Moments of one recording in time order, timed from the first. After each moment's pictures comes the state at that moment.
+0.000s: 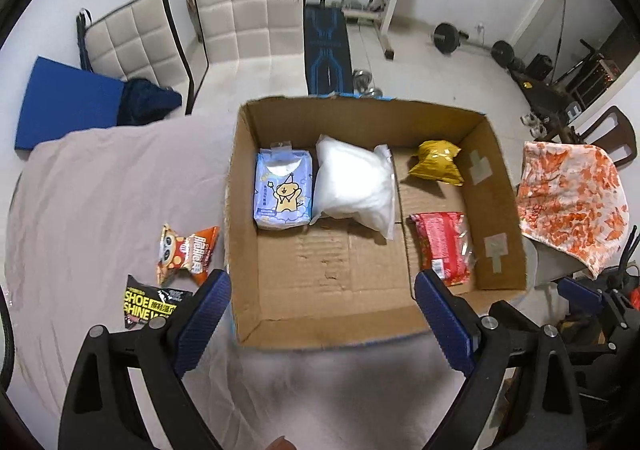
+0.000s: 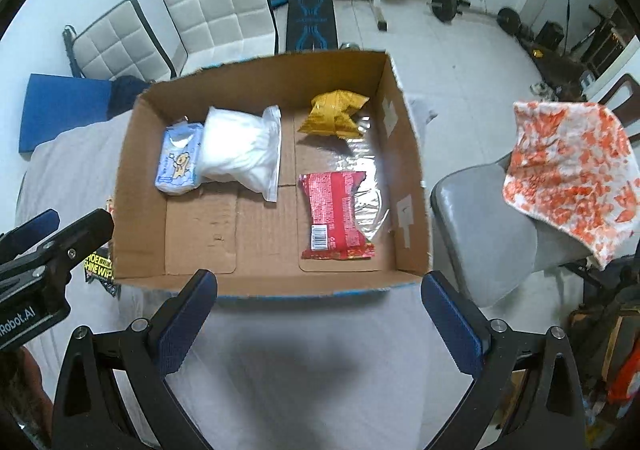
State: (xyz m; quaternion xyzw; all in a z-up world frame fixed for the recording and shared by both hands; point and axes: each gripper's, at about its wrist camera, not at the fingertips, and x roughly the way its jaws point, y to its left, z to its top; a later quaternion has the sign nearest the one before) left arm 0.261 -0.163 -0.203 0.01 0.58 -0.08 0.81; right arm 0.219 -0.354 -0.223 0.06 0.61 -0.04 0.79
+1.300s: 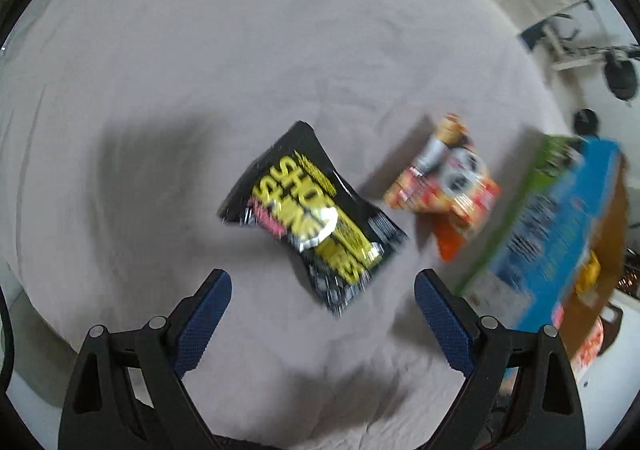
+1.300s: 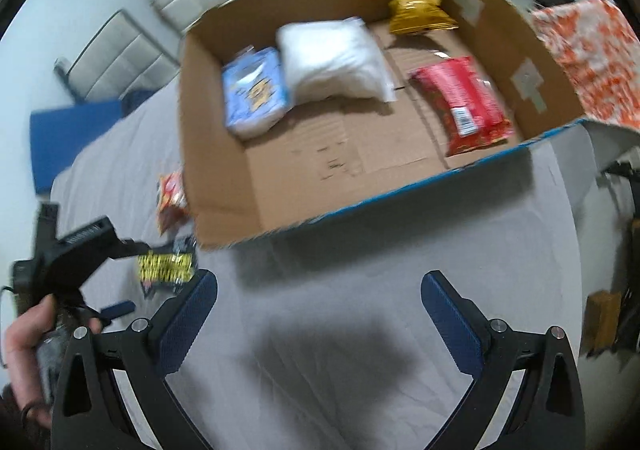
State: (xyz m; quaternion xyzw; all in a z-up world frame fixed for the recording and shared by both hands) left arm 0.272 0.101 -0.373 -0.27 0.72 0.14 0.62; right arm 0.181 -0.219 -0.294 0.21 0.61 -0.07 0.76
